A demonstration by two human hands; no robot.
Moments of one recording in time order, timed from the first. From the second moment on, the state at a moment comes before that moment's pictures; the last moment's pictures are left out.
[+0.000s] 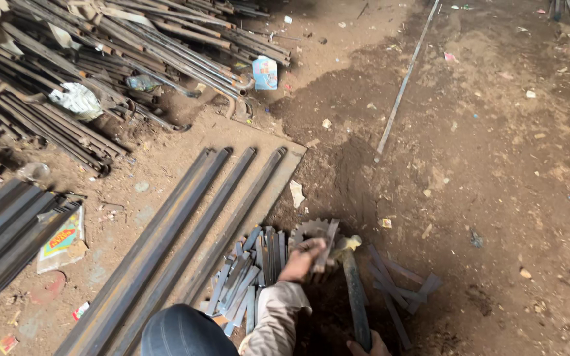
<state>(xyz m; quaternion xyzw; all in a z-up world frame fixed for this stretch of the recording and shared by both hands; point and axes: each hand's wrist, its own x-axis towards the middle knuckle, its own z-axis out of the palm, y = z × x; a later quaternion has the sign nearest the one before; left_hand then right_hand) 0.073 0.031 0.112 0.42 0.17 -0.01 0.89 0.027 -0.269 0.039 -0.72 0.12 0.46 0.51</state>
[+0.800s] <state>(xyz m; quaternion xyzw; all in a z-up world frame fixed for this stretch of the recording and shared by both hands) 0.096 0.033 0.042 0.44 0.35 0.01 0.83 -0.011 -0.259 0.097 -0.80 0.17 0.46 0.35</state>
